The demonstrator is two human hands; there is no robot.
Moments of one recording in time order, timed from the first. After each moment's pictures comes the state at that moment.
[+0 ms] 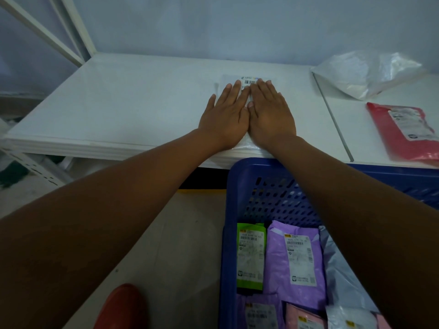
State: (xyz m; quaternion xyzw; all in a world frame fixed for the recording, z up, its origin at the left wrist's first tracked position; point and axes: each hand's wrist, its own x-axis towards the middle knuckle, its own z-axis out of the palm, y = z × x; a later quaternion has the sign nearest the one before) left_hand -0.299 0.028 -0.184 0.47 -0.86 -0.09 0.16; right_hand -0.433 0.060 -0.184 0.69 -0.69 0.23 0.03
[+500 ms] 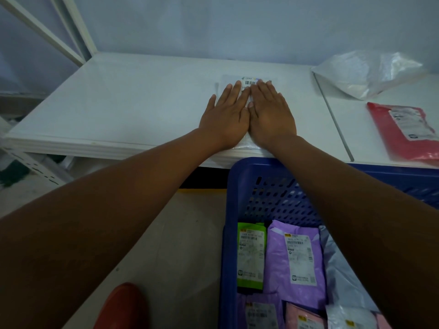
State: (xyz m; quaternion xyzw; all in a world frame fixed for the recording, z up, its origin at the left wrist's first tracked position) left_hand -0.300 0.026 -0.185 0.47 -0.86 -0.09 0.14; right_hand -0.435 0.059 -0.184 0.69 -0.69 0.21 0.02
